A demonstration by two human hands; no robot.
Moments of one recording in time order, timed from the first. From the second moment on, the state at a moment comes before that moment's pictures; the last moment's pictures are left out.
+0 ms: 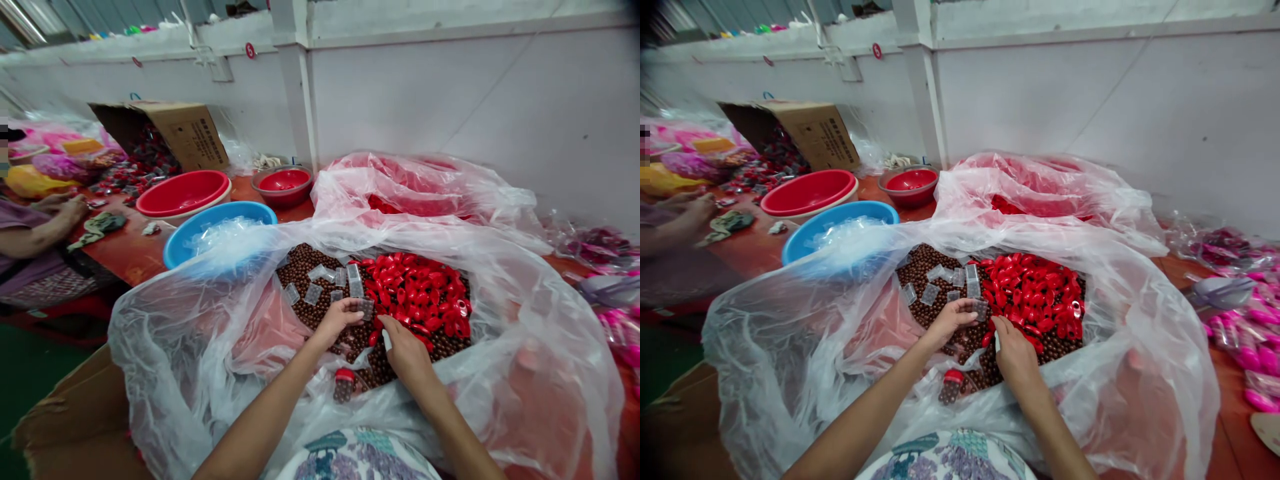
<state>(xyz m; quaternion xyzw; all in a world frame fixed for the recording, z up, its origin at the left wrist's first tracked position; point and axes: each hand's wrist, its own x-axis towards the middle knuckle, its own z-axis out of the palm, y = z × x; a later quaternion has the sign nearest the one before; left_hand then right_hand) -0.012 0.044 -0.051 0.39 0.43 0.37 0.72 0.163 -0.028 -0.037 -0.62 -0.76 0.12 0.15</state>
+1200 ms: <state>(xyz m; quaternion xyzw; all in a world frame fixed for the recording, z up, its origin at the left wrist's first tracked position) -0.026 0.000 -0.004 0.44 0.40 0.38 0.71 0.164 -0.015 0.012 -0.49 -0.61 0.50 0.37</state>
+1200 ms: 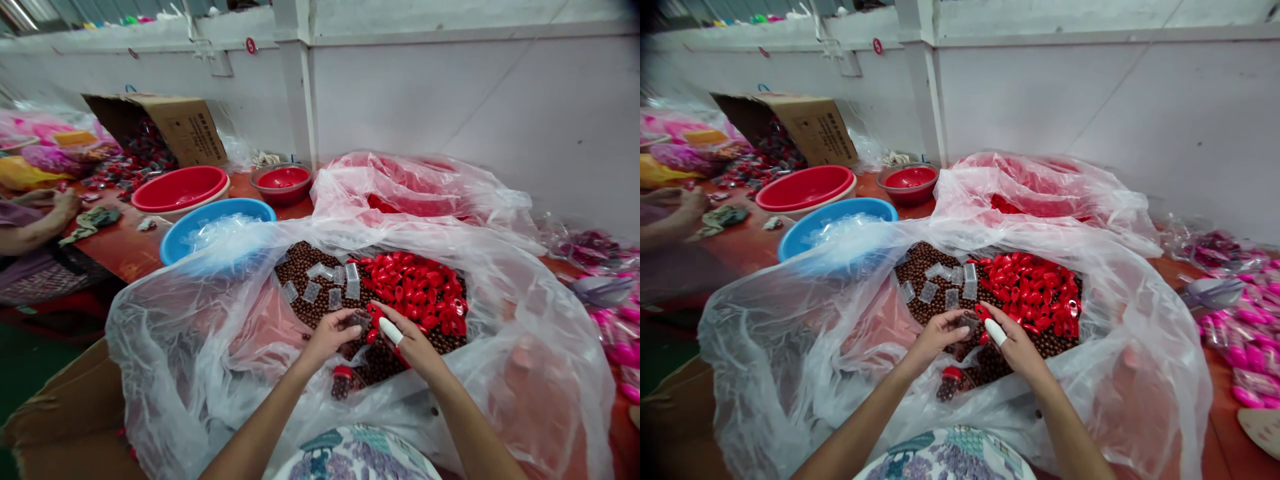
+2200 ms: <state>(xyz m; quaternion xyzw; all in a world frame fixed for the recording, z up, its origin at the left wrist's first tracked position) -0.018 -0.014 -0.002 0.56 0.40 0.33 0.65 0.171 -0.034 -0.004 -0.53 -0.59 0.49 0.35</state>
